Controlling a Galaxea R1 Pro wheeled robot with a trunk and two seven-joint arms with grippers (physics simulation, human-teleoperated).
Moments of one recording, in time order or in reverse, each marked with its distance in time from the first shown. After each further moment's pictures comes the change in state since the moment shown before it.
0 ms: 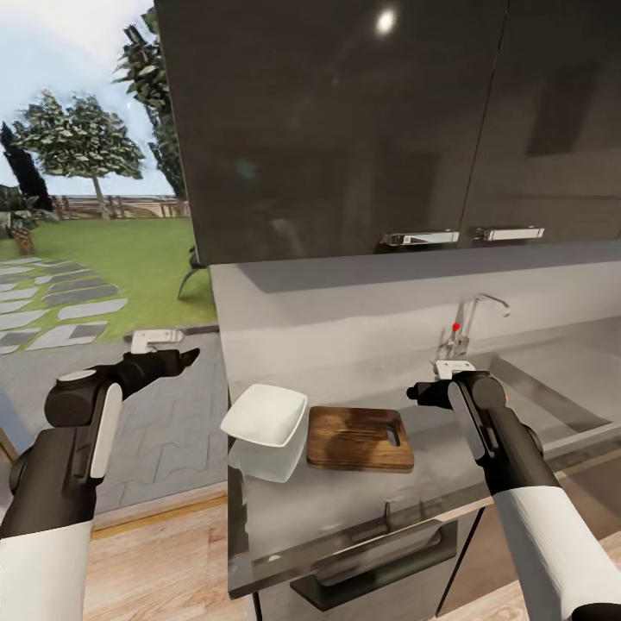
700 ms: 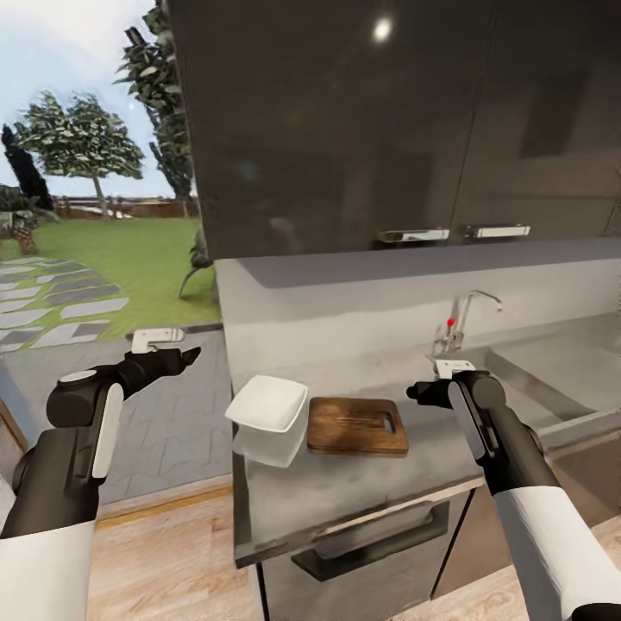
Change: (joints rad) left arm 0.000 -0.013 0.008 -0.001 0.000 -0.009 0.001; right arm 0.000 0.000 0.000 -0.004 -0.001 0.000 0.000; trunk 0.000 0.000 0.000
